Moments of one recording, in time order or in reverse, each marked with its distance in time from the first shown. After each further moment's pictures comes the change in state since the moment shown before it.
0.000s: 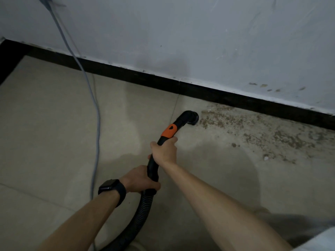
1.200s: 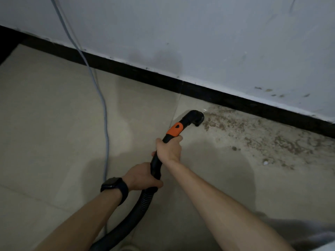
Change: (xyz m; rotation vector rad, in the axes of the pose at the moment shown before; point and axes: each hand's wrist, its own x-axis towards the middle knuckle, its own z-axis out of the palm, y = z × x) left_hand 0.009 0.003 -0.003 0.082 0.033 0.037; right_hand 0.012 -0.003 0.000 -0.010 0.103 0.004
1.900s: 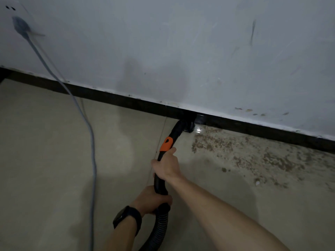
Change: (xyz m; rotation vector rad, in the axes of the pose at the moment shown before) left_hand 0.049 0.060 0.028 -0.465 0.000 -0.090; right_hand 0.059 -0.017 -0.042 -0.379 -0.100 -0.119
